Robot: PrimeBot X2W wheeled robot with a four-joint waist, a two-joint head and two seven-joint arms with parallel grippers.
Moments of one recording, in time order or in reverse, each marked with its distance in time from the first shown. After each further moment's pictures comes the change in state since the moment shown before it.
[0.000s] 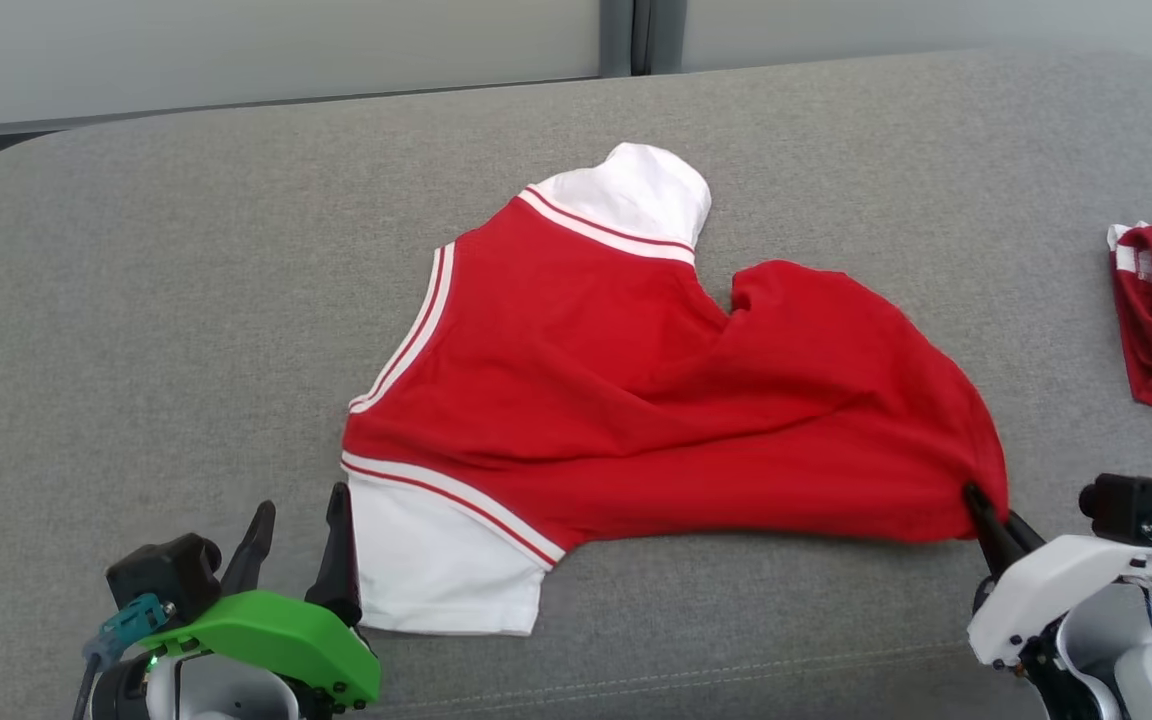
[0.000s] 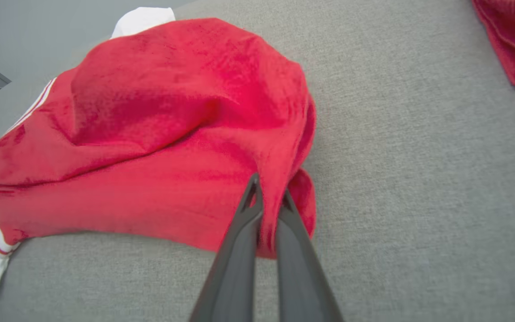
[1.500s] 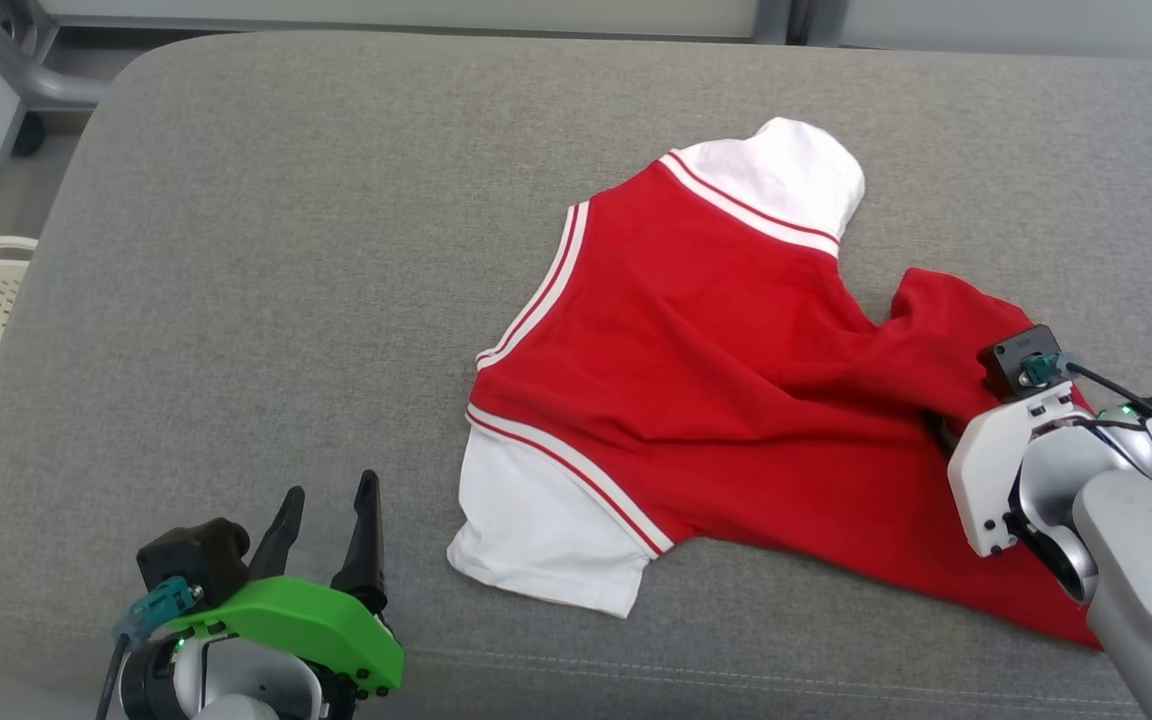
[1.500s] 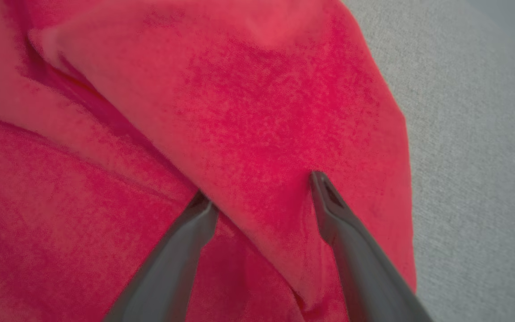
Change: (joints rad) left arm -0.041 -0.035 -0.030 0.042 0.000 -0.030 -0.001; right arm -0.349 -0.194 0.312 0.221 -0.245 0.001 0.196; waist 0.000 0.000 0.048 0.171
